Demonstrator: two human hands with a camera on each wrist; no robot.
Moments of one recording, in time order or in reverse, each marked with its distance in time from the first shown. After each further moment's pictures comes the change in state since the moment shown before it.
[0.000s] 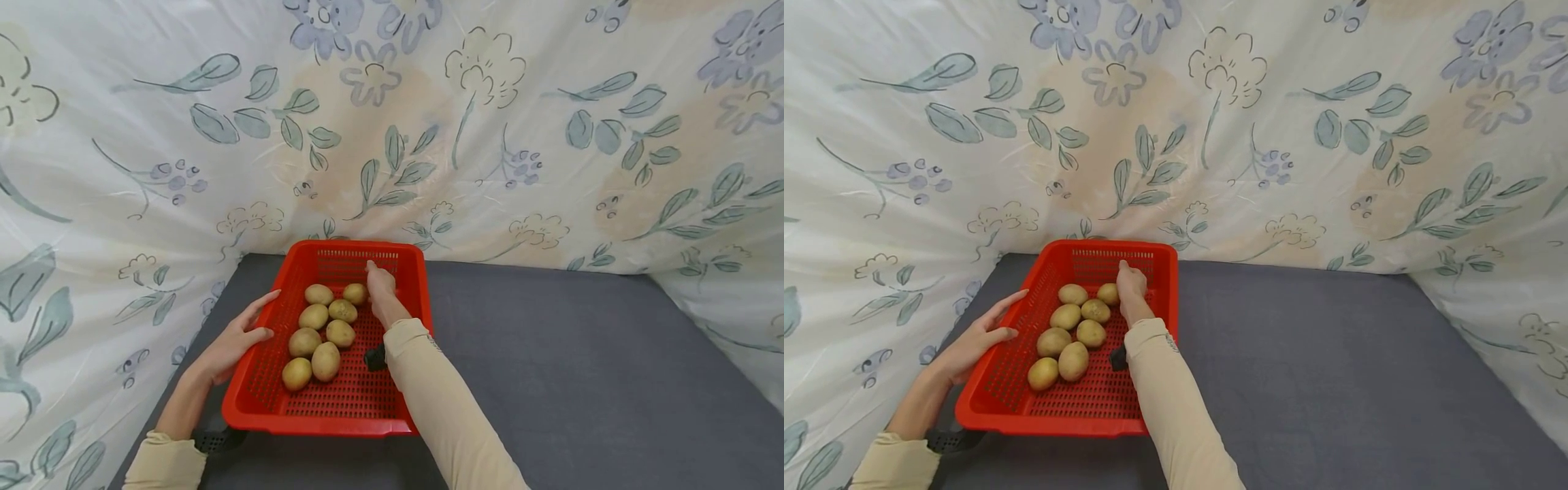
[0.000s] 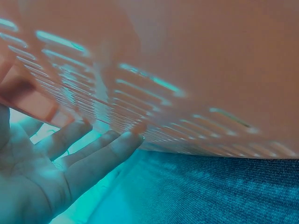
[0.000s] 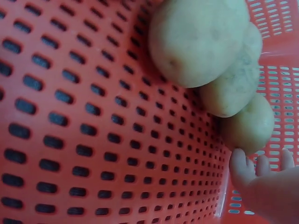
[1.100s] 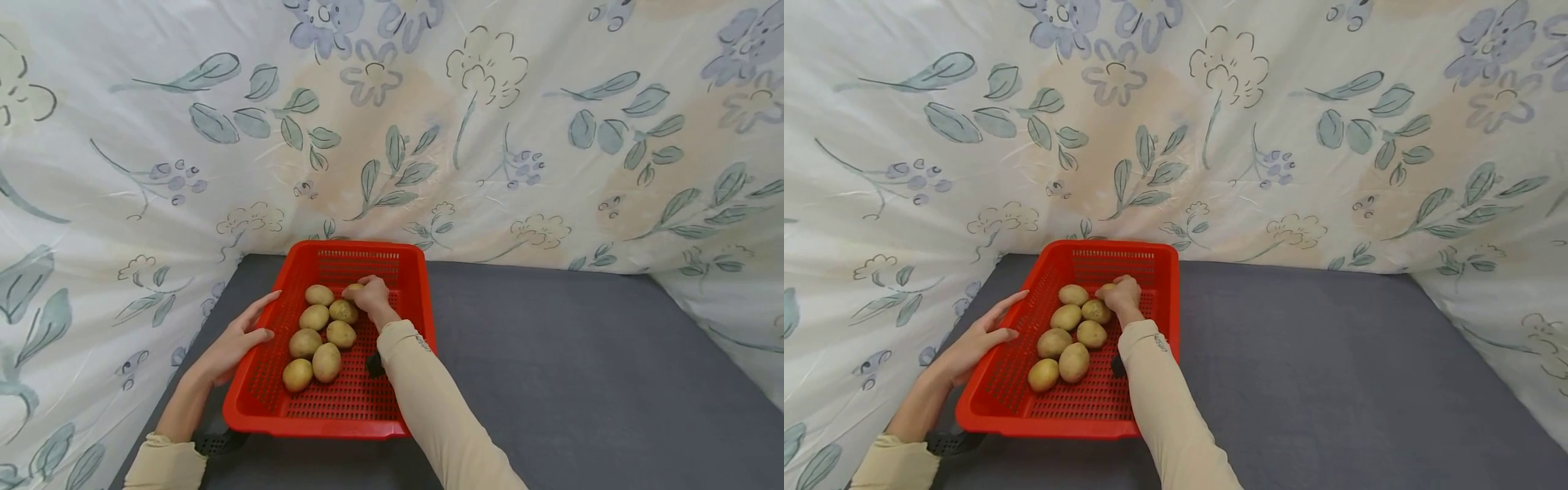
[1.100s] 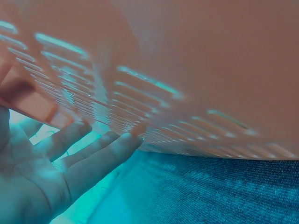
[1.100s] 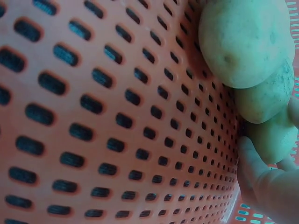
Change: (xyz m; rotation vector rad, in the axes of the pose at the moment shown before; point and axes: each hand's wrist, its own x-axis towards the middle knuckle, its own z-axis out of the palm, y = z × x) left_hand 0.001 0.000 0.001 0.012 0.003 0.009; right_hand -0.005 0.015 0.007 -0.381 -0.063 -0.107
